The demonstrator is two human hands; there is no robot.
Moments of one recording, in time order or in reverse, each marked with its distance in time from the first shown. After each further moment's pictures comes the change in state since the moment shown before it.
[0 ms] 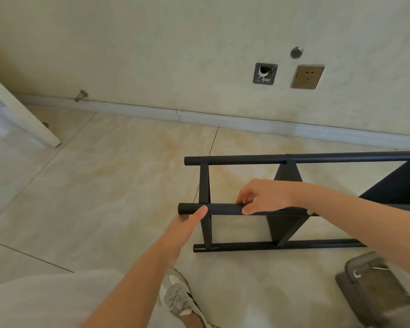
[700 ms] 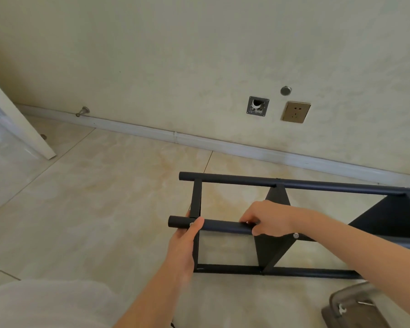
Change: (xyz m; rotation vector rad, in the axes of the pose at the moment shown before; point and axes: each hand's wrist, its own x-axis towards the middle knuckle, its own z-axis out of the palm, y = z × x) left_hand 0.009 0.005 0.043 -0.549 0.067 0.094; right_hand -0.024 0.016 -0.014 -0.249 0.027 -0.037
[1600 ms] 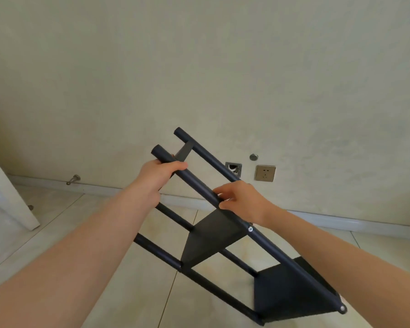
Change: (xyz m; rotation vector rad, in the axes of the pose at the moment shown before) left_hand -0.045 0.272 0.111 0.453 0.014 0.455; right_hand -0.053 -0.044 -0.137 0.318 0.721 0.031
